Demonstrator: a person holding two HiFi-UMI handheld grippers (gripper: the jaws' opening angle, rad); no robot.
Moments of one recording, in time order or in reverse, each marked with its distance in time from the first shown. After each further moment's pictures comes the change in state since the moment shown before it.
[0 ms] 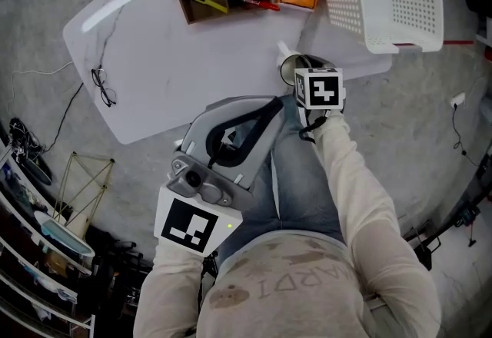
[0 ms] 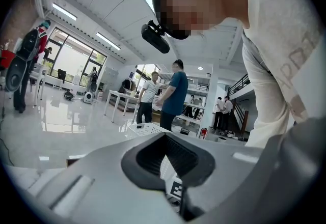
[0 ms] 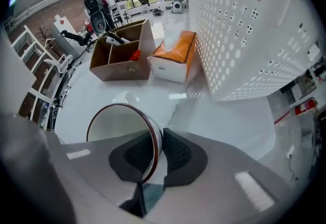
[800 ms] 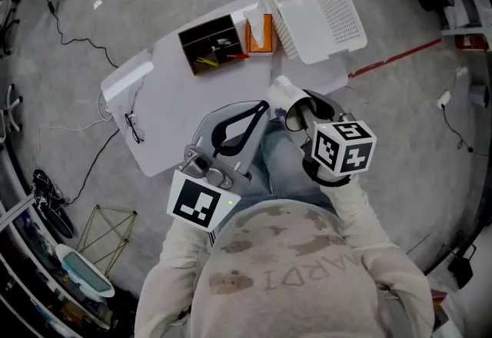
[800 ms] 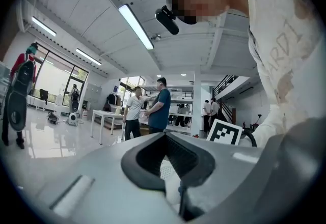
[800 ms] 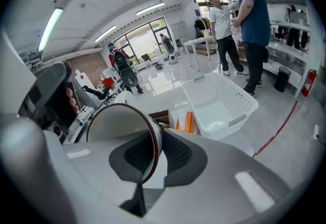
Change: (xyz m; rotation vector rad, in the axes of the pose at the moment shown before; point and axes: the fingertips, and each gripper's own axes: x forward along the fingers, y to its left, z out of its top) left arm -0.020 -0.084 0.135 0.149 -0.098 -0.113; right arm -0.311 0.033 0.044 0.184 -0.520 0.202
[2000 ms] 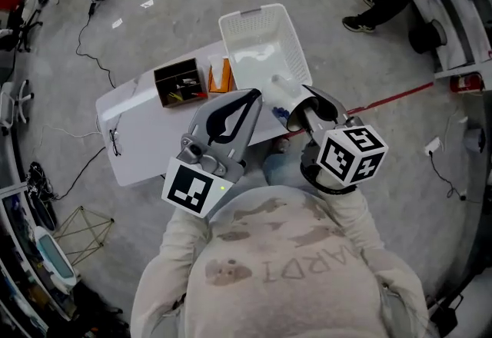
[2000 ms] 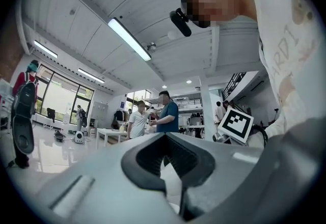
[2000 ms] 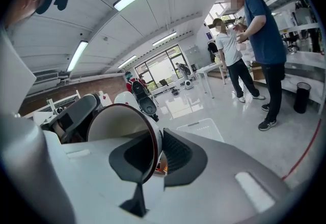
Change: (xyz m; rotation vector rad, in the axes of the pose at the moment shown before) left arm 0.186 -0.082 0.092 0.094 -0.159 0.154; right arm -0.133 -0.133 0.162 -0.088 -0.276 0.247
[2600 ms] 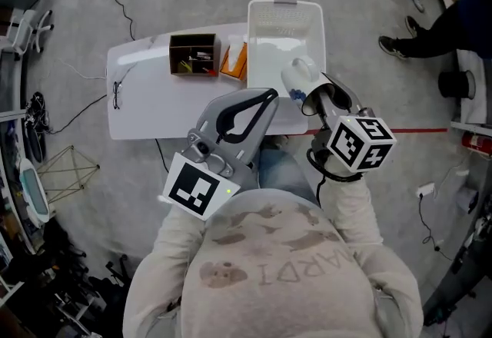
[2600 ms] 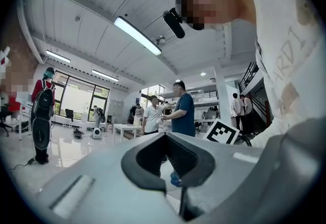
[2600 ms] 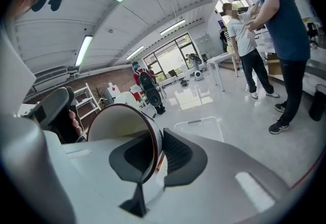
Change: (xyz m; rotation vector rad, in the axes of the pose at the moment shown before) left arm 0.036 0.006 -0.021 0.003 0.066 0.182; right arm 0.061 -0.066 0.009 -0.048 0.116 0.112
